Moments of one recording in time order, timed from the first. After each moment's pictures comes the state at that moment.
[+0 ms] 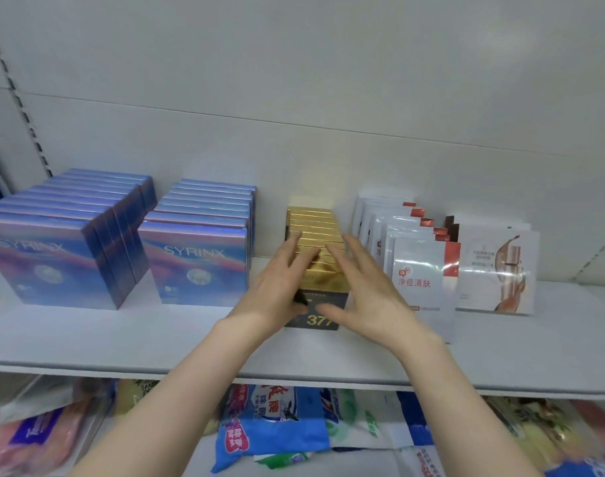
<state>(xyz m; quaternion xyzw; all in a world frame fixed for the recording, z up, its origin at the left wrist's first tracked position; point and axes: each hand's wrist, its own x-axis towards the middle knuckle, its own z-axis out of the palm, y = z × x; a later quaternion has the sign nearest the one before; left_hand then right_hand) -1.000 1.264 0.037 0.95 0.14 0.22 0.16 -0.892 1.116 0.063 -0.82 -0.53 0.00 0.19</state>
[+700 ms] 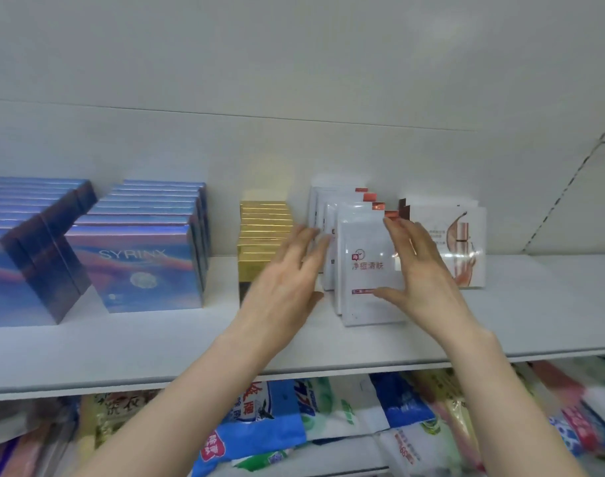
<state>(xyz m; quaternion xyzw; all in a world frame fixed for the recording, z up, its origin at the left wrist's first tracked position) -0.976 1.184 0.052 0.95 0.08 0.31 0.00 -0.819 1.011 0.059 -0.87 -0.42 -0.15 0.20</state>
